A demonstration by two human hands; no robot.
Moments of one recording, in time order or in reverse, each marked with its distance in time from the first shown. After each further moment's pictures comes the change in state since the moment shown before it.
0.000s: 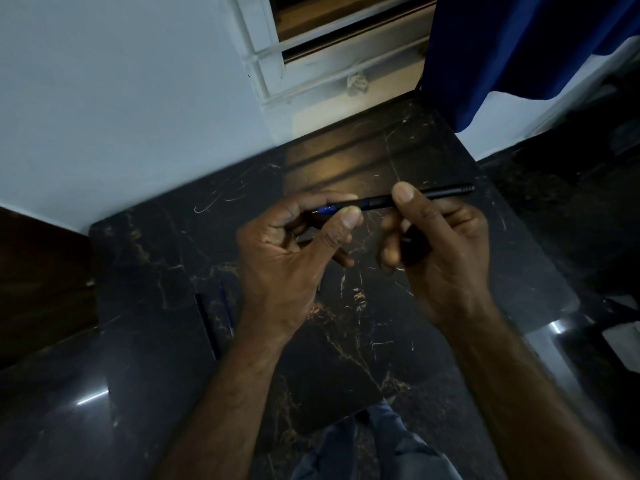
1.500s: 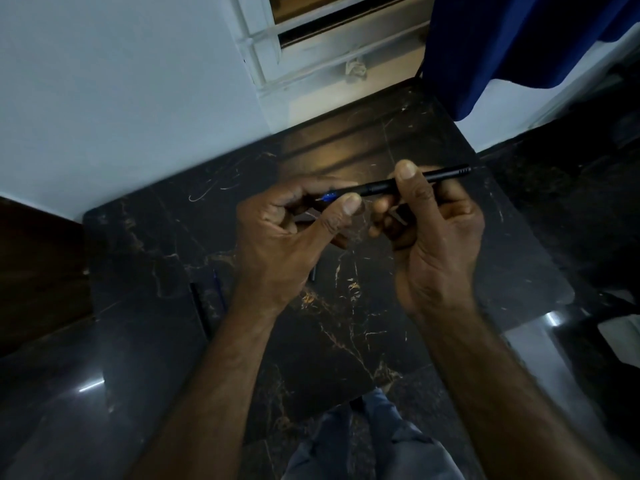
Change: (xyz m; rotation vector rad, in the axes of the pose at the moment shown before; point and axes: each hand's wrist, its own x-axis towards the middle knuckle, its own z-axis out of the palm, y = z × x) left_hand 0.008 -0.013 0.001 0.103 -0.098 0.074; right_hand -0.003 0.008 0.009 0.116 0.225 -0.027
